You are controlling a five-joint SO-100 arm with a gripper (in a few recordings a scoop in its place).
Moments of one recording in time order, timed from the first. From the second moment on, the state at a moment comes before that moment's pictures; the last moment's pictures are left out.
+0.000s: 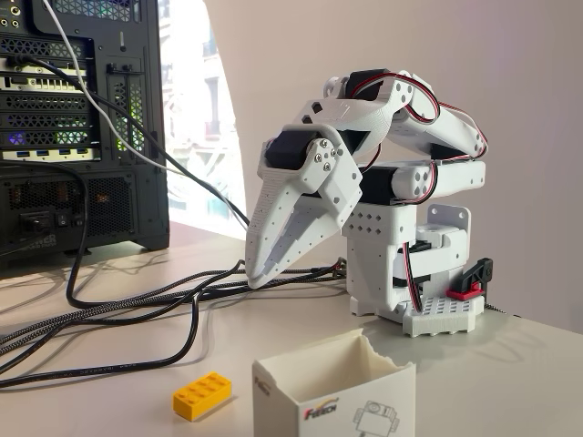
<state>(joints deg) -0.4 183.5 164.9 66.0 -1.2</state>
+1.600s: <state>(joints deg) 1.6 142.8 140.4 63.9 33.4</state>
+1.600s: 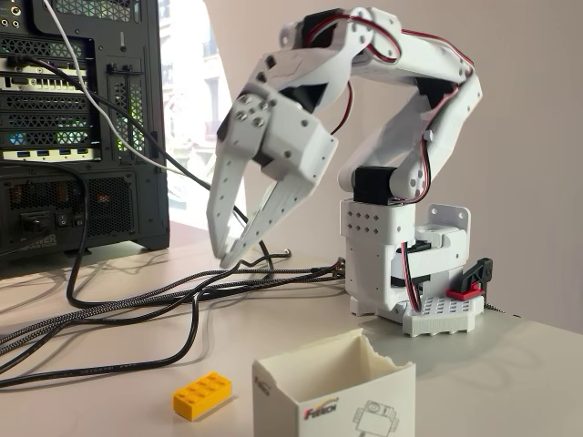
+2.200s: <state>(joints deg) 1.2 123.5 138.1 59.4 63.4</state>
